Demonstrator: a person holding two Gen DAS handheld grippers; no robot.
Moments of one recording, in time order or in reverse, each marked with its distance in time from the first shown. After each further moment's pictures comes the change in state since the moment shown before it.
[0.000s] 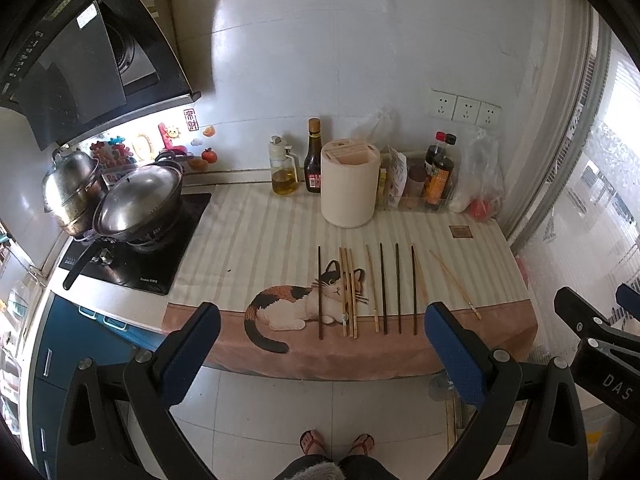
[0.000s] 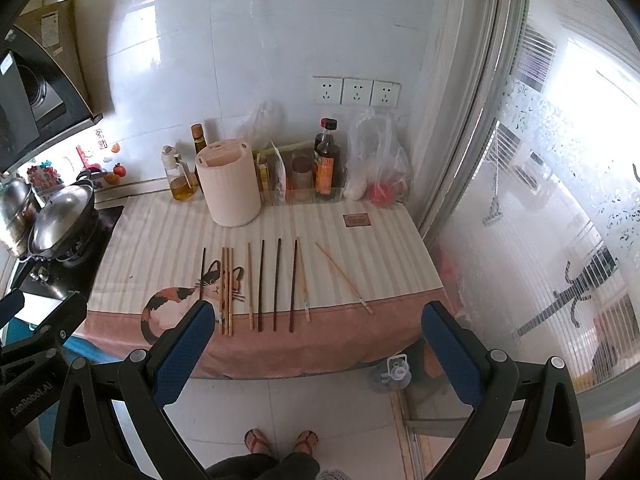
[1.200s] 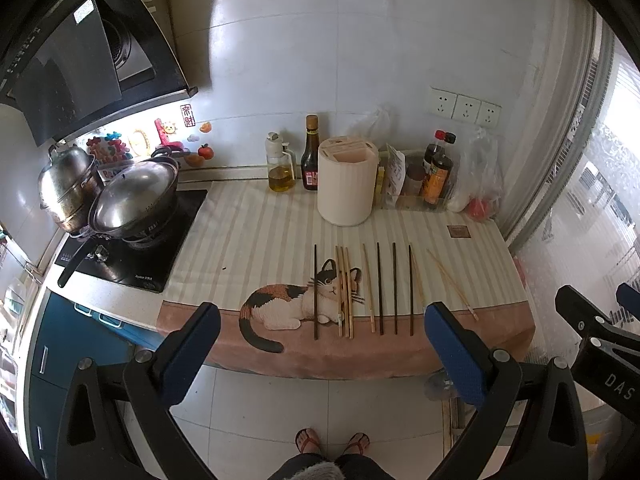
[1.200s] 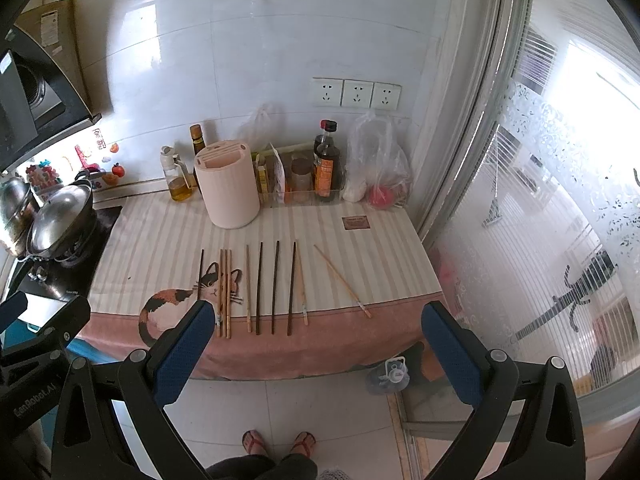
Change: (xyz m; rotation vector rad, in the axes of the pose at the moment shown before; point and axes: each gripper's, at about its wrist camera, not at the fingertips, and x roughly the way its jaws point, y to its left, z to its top) left arm 0.008 -0.004 -0.005 -0.009 0.006 -0.012; right arm -0.001 -0.001 0.002 -0.005 -0.005 -0.004
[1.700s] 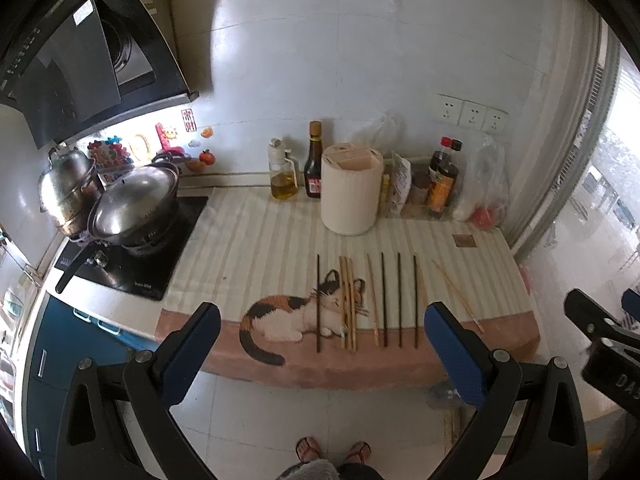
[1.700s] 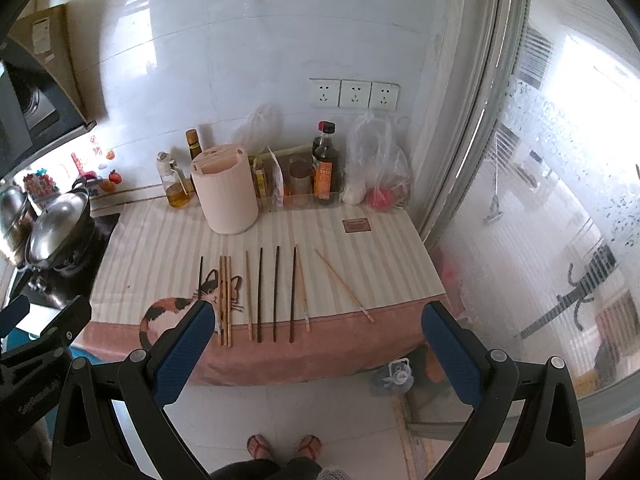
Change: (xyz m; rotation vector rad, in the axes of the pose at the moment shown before) left arm 0.016 0.006 0.015 -0.009 -0.028 0.012; right arm 0.018 -0.005 0.013 0.029 0.001 0.006
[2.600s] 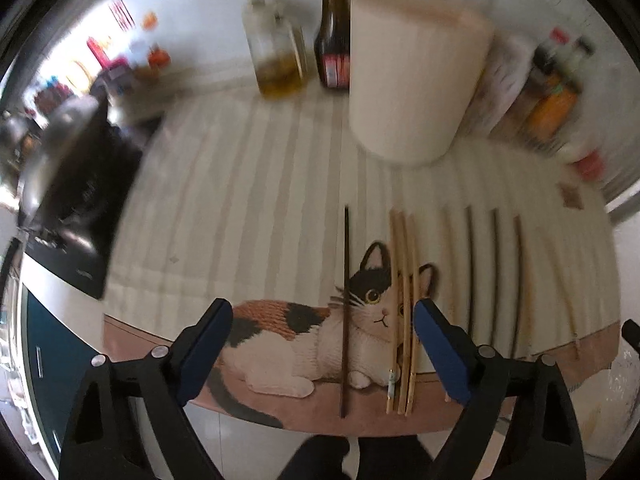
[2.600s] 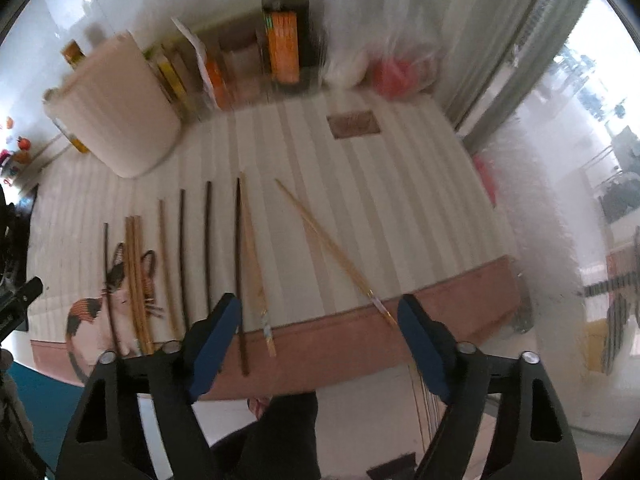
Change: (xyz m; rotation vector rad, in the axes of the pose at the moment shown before) left arm 0.323 0.013 0.019 -0.003 0.427 0.084; right arm 0.349 -0.055 0.016 0.069 0.452 -0.019
